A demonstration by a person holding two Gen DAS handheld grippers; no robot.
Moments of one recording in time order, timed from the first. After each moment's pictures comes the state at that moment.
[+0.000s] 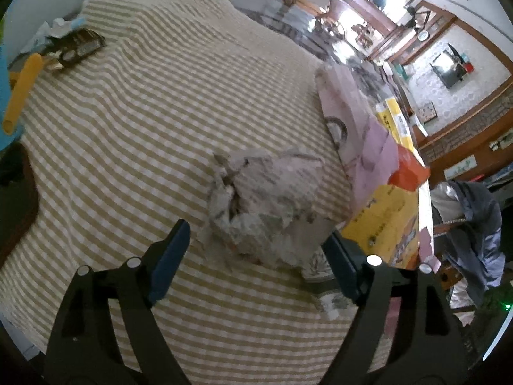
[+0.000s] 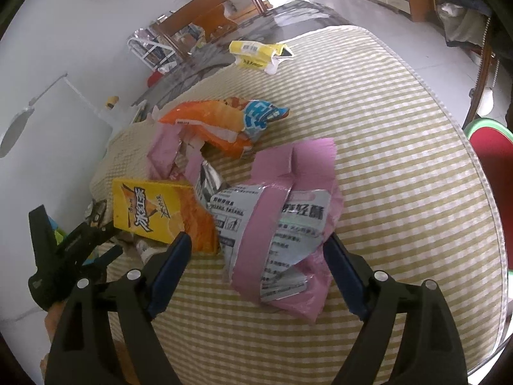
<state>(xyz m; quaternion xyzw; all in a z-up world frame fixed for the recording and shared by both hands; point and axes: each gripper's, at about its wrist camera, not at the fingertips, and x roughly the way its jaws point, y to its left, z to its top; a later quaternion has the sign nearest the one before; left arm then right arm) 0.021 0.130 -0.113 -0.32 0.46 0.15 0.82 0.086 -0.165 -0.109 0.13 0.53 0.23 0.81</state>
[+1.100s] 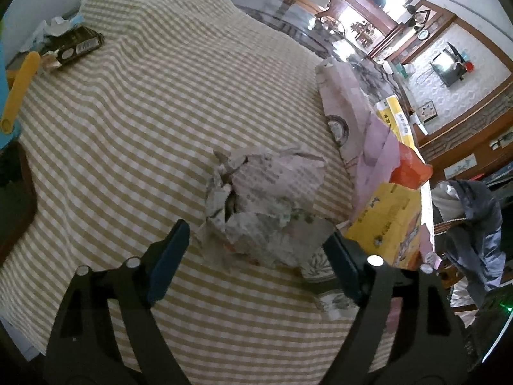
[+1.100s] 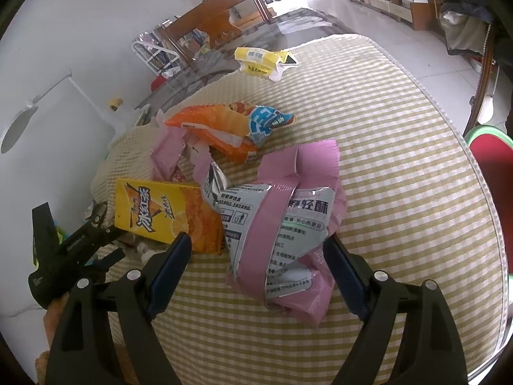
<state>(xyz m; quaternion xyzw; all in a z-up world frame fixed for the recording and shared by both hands) 0.015 0.131 -0.110 -0.32 0.45 0.16 0.82 0.084 -0.165 -0.106 0.13 0.51 0.23 0.82</state>
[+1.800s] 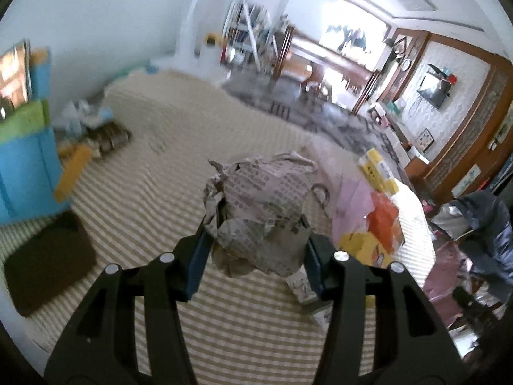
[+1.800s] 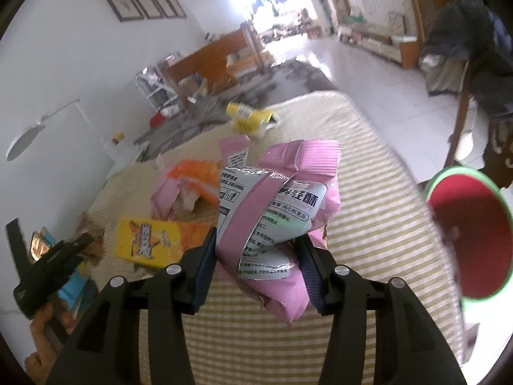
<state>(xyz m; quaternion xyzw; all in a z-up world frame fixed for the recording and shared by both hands) -0.024 0.113 -0.039 -0.22 0.32 0.21 0.90 0.072 -0.210 -0.065 0.13 0.41 0.20 0.88</state>
